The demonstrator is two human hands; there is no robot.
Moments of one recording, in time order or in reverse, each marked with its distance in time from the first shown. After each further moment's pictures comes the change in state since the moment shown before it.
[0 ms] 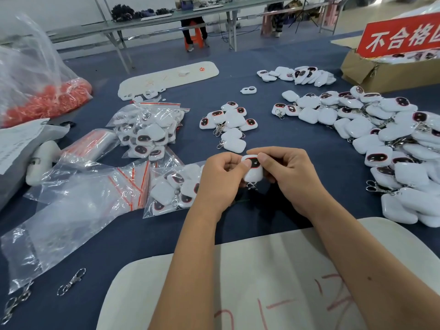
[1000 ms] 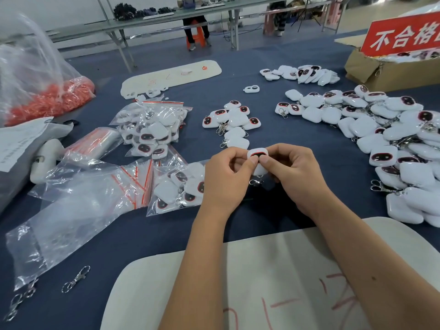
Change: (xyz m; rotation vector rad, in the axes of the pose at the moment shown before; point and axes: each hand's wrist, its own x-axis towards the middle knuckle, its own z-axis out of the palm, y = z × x) left_hand -0.003 -0.003 0.004 0.088 0.077 0.233; right_hand -0.002 -0.003 0.002 -0.072 0.022 -0.028
